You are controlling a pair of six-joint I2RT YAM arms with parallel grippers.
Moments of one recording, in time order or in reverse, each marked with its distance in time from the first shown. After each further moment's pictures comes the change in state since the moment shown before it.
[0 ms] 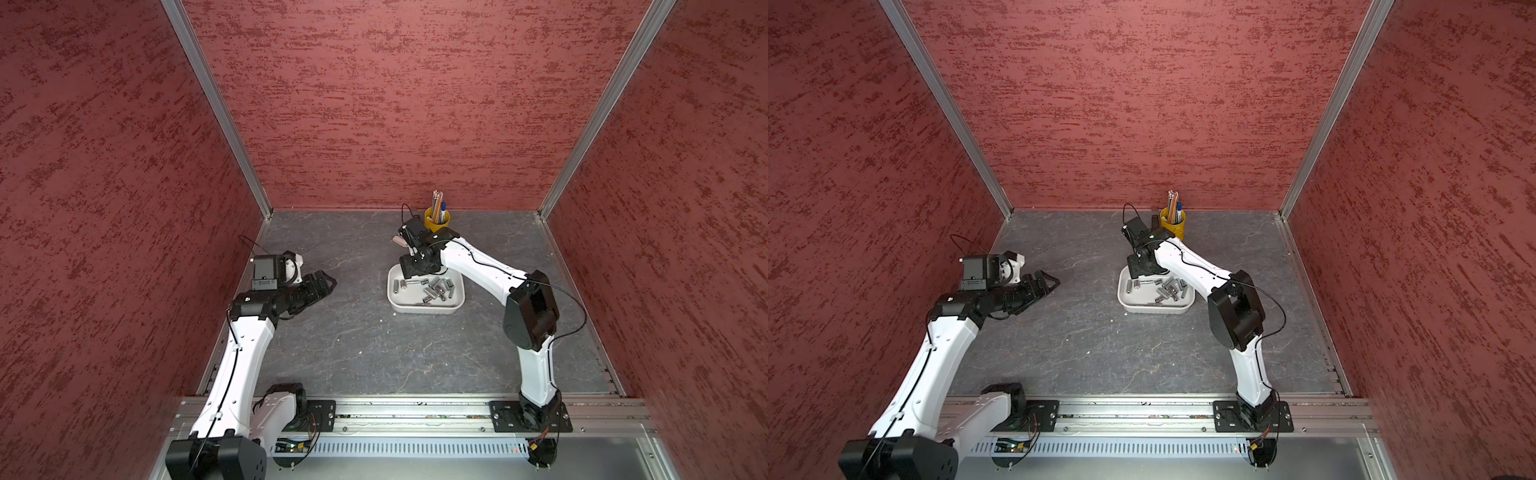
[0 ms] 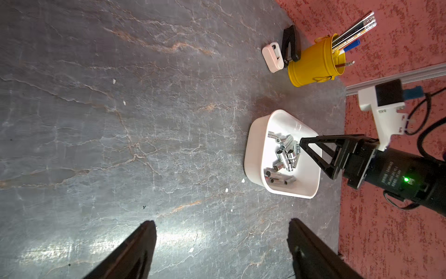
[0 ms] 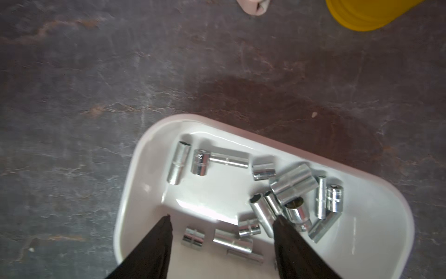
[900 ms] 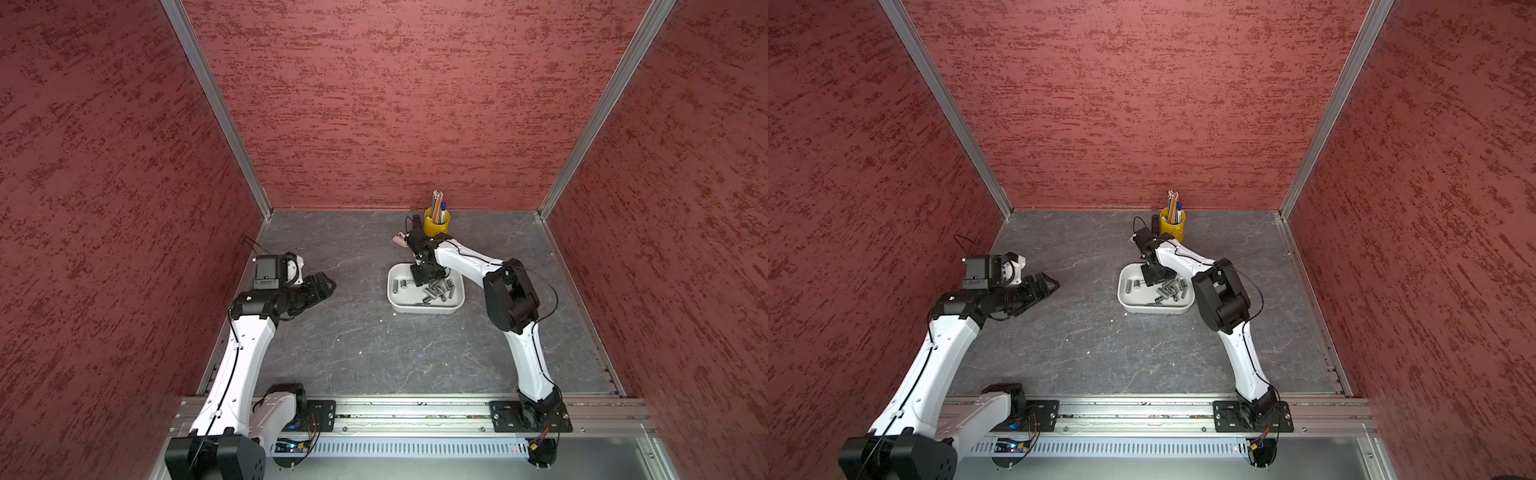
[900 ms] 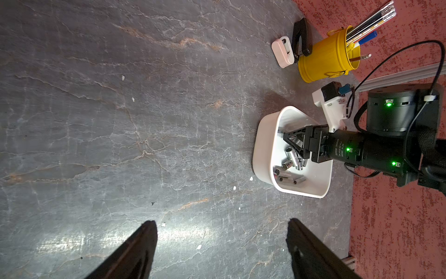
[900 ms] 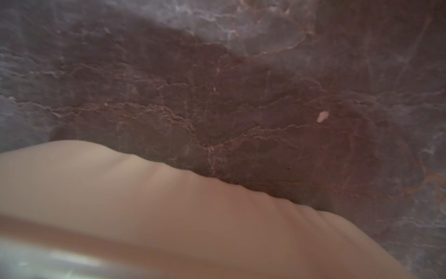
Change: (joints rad) left arm -0.005 0.007 0.000 -0.014 -0.031 0.014; right arm -0.085 0.200 0.015 0.012 0.008 -0.109
